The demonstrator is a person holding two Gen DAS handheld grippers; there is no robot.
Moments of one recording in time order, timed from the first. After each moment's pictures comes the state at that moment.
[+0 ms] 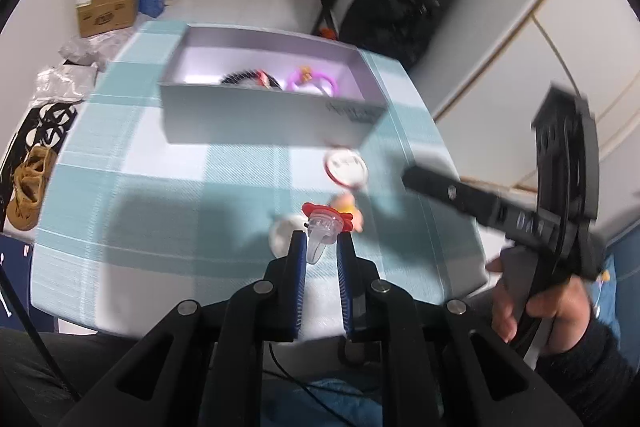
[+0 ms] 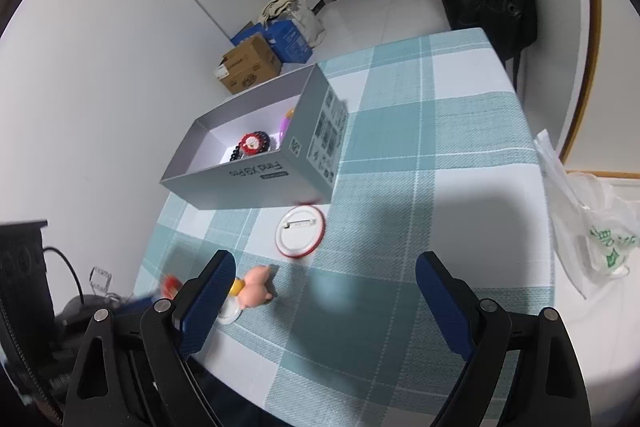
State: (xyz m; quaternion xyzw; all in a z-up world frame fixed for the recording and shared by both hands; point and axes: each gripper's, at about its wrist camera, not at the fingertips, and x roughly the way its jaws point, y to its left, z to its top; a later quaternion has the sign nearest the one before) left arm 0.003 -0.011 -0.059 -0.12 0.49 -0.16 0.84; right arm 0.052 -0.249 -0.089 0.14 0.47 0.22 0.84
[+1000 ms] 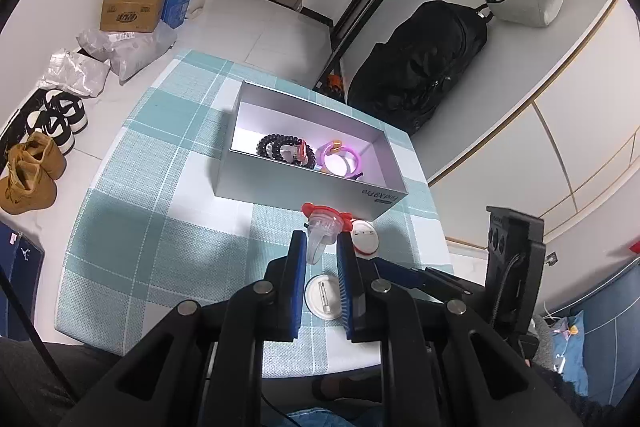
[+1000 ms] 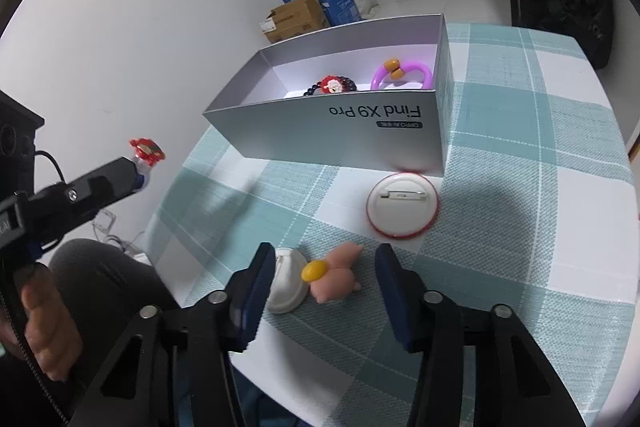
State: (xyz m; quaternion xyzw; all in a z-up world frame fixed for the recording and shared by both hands) left arm 0.025 0.034 -0.042 -0.21 0.44 -0.16 0.86; right arm 0.043 -0.181 -0.104 0.06 0.49 0.30 0.82
